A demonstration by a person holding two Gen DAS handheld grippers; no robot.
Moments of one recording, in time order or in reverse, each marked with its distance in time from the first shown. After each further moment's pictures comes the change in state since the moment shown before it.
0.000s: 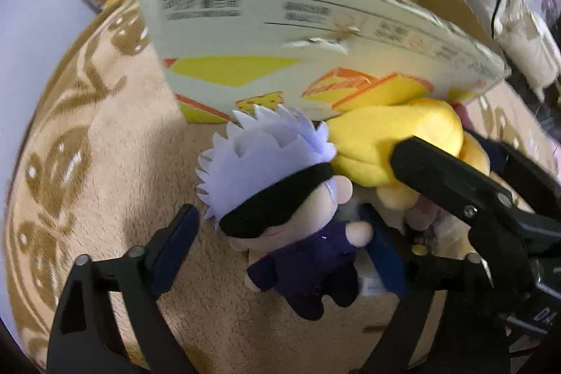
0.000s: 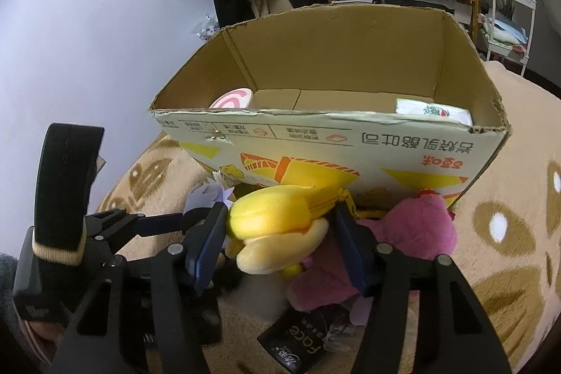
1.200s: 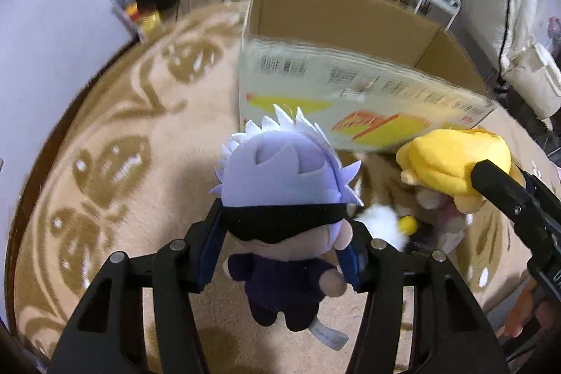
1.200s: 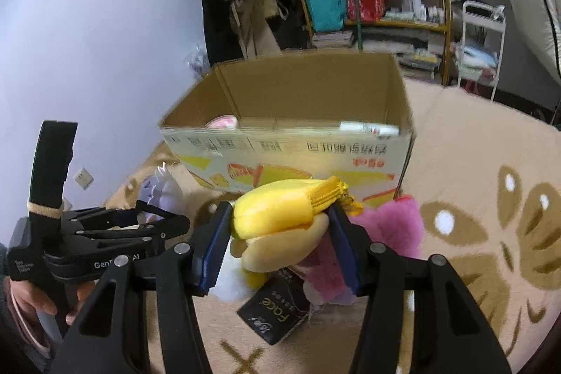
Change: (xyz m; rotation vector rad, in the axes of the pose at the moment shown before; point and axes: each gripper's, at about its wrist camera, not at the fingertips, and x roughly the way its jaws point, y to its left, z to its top) left arm -0.064 0.013 -0.028 -0.025 -0.212 0.095; right arm -0.067 -0.001 -0.022 -0.019 -0.170 -0.083
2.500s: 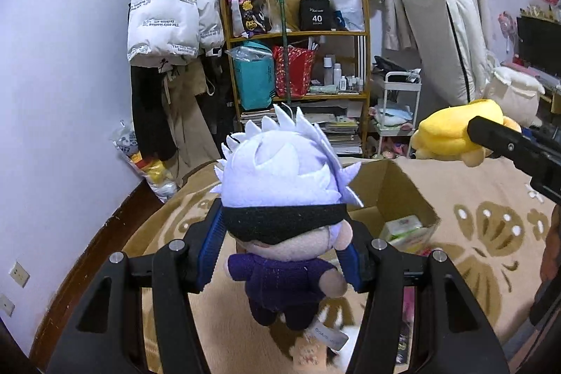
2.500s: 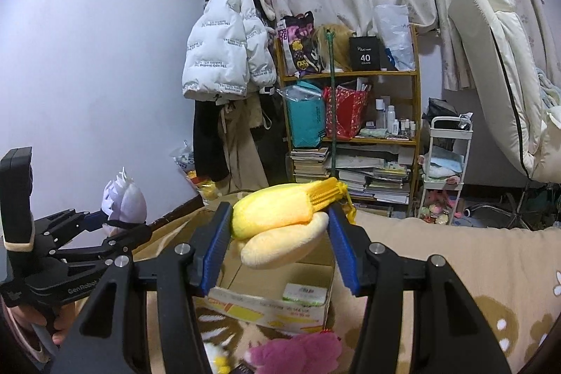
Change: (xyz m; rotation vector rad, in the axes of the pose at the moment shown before) left arm -0.097 -0.053 0.071 0.224 -0.489 0.052; right arm -0.087 -0.008 0.087 -0.093 -0.384 -0.110
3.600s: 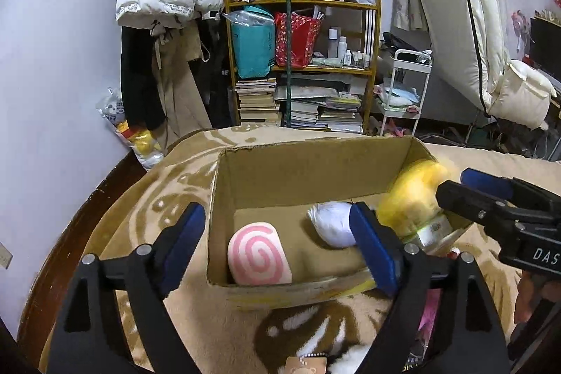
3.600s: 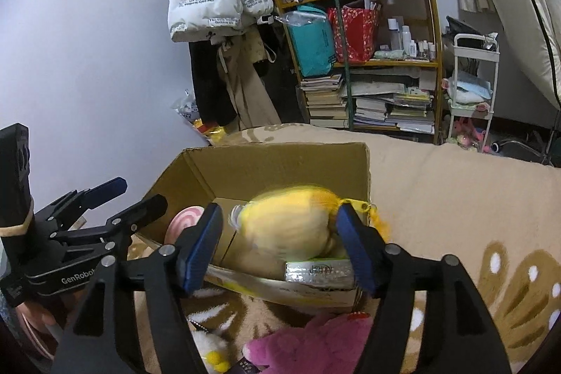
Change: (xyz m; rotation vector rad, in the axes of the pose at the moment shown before) left arm 0.076 0.004 -0.023 -0.078 0.108 -0.031; right arm 0.091 -0.018 -0.052 0.112 0.251 0.080
